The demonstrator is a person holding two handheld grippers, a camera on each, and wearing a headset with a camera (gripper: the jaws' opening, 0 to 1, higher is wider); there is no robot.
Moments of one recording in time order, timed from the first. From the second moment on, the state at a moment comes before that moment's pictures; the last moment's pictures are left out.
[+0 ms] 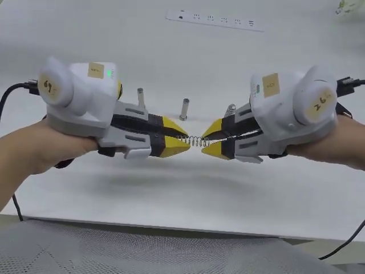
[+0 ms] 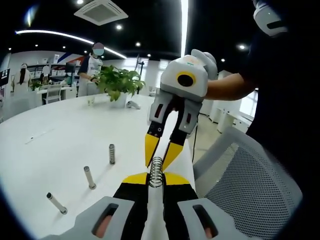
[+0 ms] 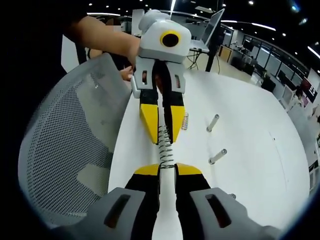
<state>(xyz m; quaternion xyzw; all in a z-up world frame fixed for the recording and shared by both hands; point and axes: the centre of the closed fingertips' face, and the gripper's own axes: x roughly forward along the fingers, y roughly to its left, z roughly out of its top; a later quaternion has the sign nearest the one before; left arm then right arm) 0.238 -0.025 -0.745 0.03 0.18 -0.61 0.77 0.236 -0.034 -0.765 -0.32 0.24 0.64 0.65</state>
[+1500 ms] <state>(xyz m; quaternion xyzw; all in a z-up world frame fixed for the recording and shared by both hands) 0.236 -0.030 -0.752 0.06 0.18 -0.62 0.76 0.230 -0.011 -0.724 -0.30 0.19 0.67 0.65</state>
